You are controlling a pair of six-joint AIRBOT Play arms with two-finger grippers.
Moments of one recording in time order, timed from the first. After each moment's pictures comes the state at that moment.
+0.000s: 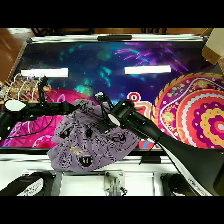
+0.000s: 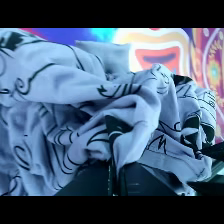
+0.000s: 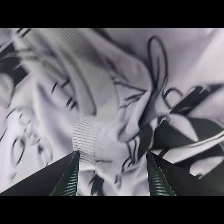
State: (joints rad) left arm -0.01 -1.09 0.80 0.61 -0.94 -1.03; right arm 0.87 -1.43 1.28 -1.59 1.14 1.83
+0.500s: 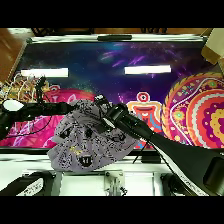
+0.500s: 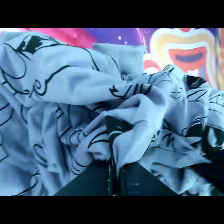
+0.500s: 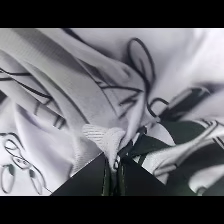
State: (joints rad) left arm 0.02 -1.09 0.80 0.65 -0.95 -1.01; right arm 0.90 -1.49 1.28 -1.64 1.14 1.95
